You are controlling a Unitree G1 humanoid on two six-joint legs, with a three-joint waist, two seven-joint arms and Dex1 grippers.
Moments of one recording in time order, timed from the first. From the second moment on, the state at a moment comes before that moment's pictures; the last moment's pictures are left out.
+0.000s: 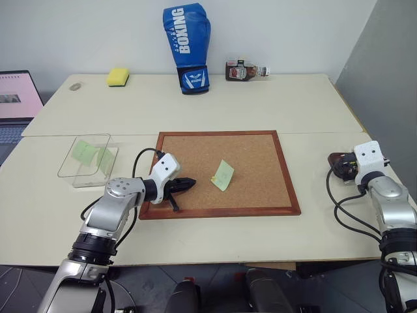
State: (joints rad) left arm -0.41 0.60 -0.12 0.10 -0.18 0.44 -0.93; right arm -0.45 -0.62 -0.19 0.48 0.02 0.15 0.29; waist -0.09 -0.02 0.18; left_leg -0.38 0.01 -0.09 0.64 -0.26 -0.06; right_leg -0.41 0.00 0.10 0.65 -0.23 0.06
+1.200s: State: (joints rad) left arm -0.40 0.61 -0.12 0.09 -0.18 0.46 -0.95; right arm -0.47 -0.26 0.33 -0.04 0.28 0.47 0.78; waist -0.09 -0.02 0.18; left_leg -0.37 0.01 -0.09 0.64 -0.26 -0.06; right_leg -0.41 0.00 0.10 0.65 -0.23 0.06
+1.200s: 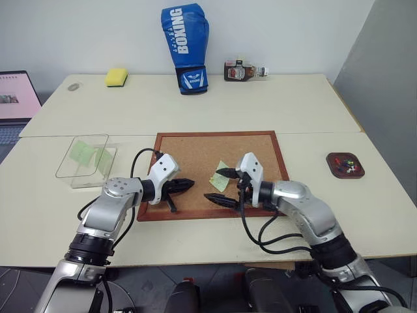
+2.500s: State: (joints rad) left arm -0.39 0.61 -0.12 0.07 -0.18 0.46 -0.93; right arm -0.61 -0.12 0.32 0.39 0.09 0.26 0.70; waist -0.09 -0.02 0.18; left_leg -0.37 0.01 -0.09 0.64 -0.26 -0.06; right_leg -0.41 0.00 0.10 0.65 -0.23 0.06
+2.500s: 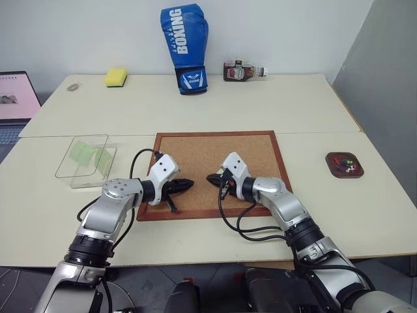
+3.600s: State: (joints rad) left arm -0.49 0.49 0.10 0.07 -0.51 0.78 -0.89; right arm -0.65 -0.16 0.13 0.11 0.15 0.40 0.57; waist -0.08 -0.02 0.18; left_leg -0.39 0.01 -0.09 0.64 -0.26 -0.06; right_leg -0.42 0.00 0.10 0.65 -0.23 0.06
